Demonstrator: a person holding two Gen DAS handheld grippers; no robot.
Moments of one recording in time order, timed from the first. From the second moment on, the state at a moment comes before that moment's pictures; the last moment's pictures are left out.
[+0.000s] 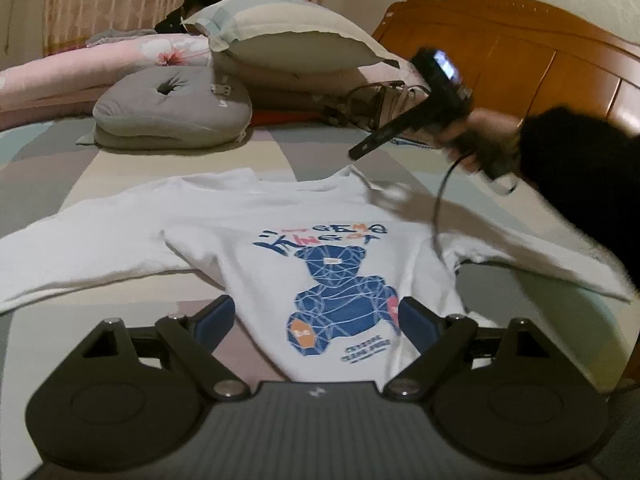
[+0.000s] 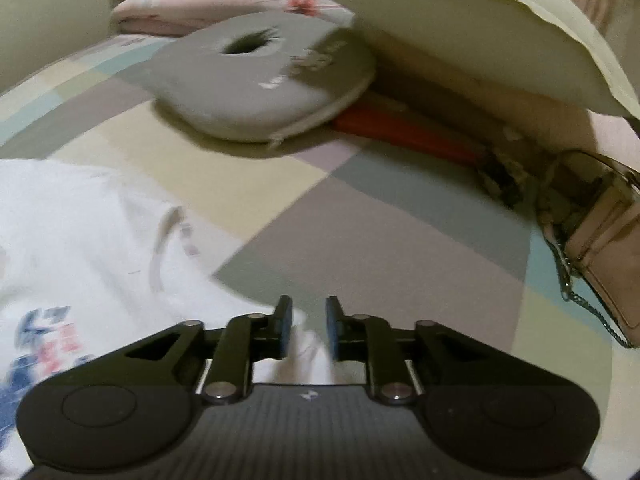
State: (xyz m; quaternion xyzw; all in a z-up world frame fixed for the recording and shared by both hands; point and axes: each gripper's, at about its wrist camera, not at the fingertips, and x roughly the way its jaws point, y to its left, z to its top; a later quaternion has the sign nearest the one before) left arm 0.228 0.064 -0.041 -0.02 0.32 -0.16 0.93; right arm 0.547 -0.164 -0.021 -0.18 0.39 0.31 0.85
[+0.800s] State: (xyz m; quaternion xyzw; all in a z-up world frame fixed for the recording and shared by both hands) left arm 0.227 0.104 -0.058 -0.08 0.31 -0.15 0.93; right arm 0.565 0.000 -0.078 -0.23 0.36 0.36 0.83
